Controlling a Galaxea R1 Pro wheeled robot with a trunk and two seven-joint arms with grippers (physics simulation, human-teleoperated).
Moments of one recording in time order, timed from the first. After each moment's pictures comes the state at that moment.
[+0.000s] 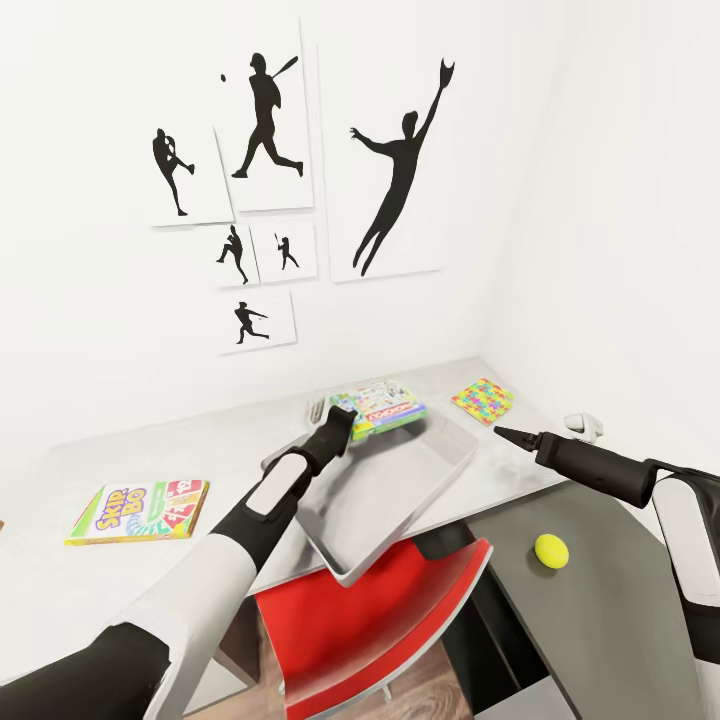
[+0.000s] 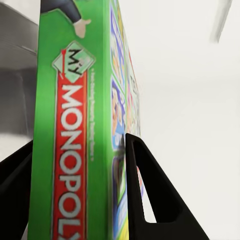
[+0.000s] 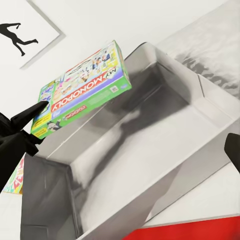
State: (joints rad) left arm -0.89 -0.17 -0.31 -0.68 1.43 0.13 -0.08; right arm -0.52 -0.27 -0.26 -1.61 -0.60 1.04 0.45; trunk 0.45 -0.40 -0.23
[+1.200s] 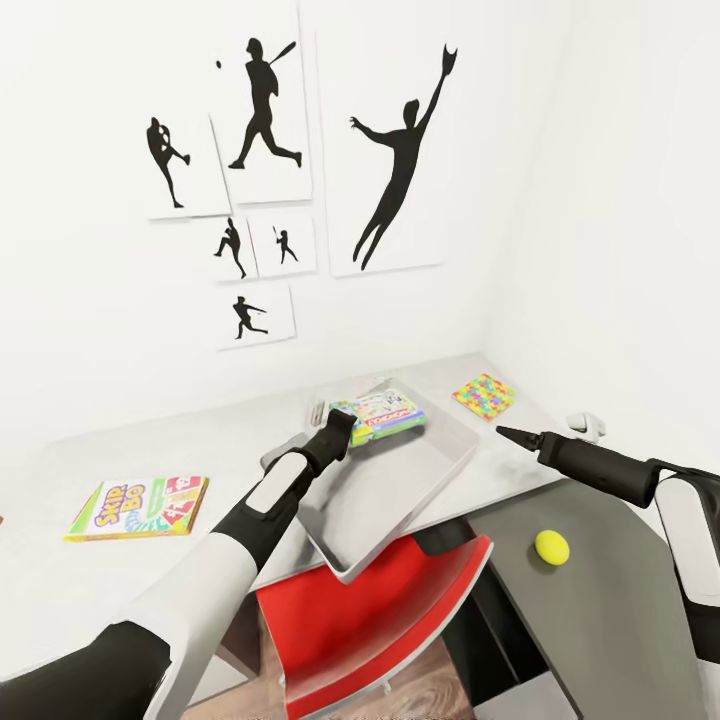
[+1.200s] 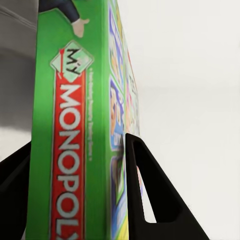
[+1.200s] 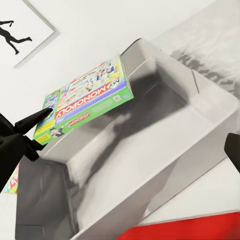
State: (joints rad) left arm -0.90 -0.17 -0.32 -0.67 1.49 0.13 0.01; right arm -0.52 -0.27 -0.27 -1.61 -0.60 1.04 0.45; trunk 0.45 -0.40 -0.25
